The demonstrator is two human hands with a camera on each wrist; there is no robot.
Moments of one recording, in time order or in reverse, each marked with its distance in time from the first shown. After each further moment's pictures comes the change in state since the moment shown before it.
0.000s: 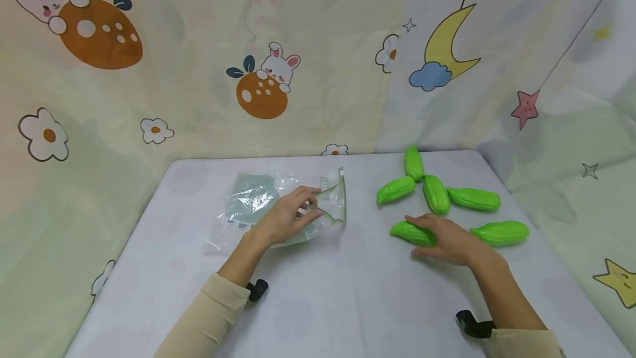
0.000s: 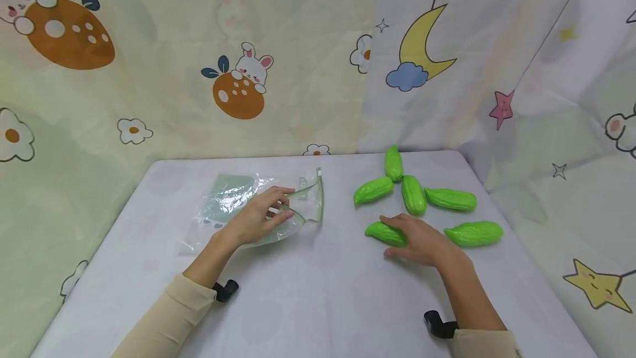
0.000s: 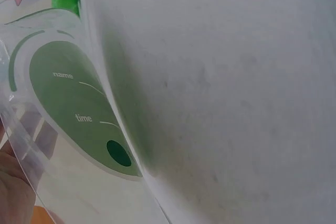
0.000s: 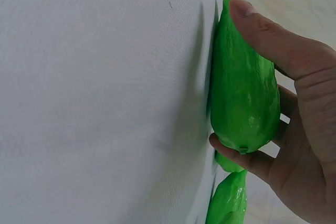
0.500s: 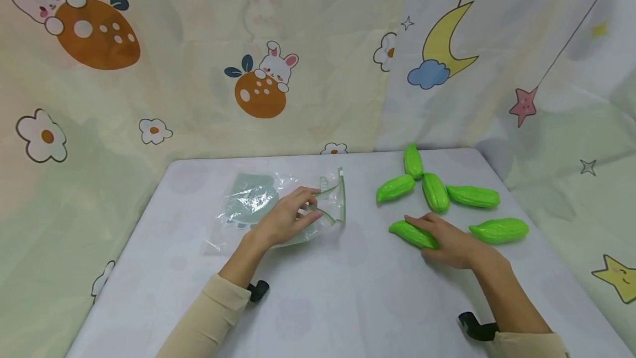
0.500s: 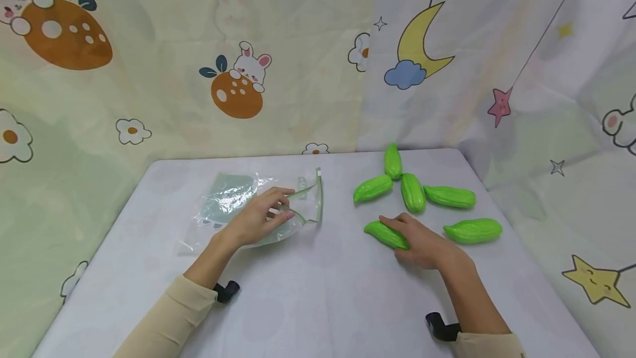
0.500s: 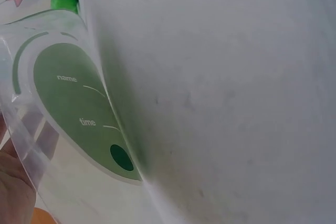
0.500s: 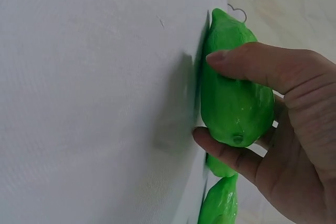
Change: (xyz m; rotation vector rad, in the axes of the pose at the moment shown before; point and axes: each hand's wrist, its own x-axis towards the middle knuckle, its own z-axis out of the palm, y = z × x) left_hand -0.002 0.001 0.002 0.005 -0.017 -0.024; right_hand -0.010 -0.002 0.002 0.022 -0.034 -0.031
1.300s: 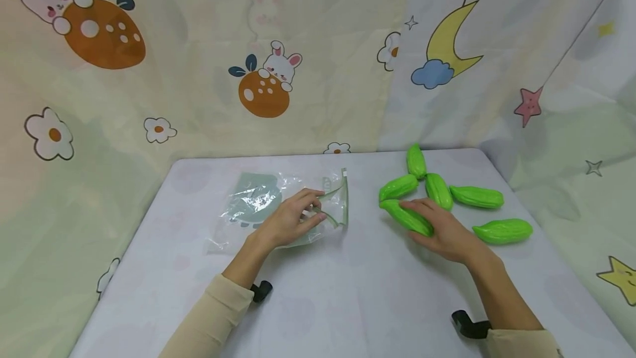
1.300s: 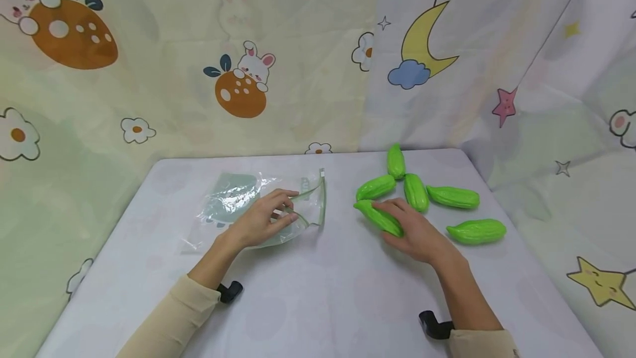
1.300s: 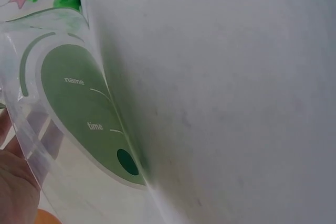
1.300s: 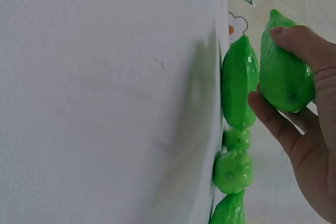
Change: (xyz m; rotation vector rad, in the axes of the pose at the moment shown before) left_hand -0.003 0.001 0.003 0.065 -0.003 0.003; right_hand 0.024 -0.001 0.009 0.029 0.408 -0.305
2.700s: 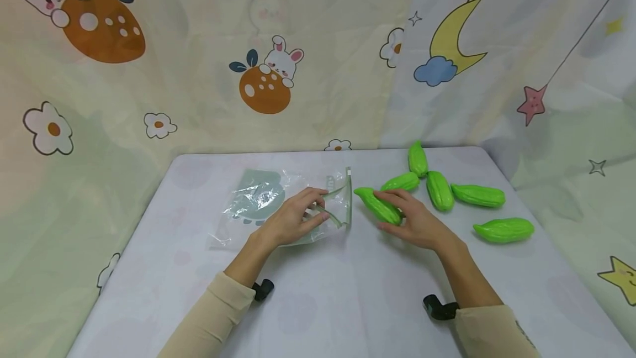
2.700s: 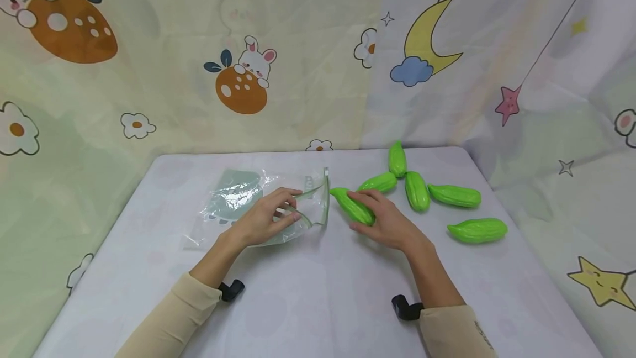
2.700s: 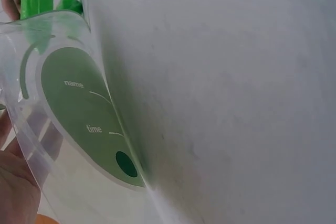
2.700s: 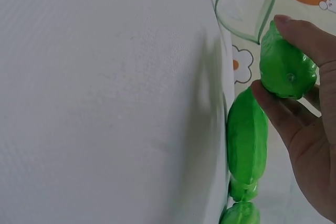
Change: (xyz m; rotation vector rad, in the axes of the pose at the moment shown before) left_hand 0.001 0.001 0.005 -0.048 0.012 0.027; right_hand 0.043 -0.015 0.030 0.104 -0.043 0.043
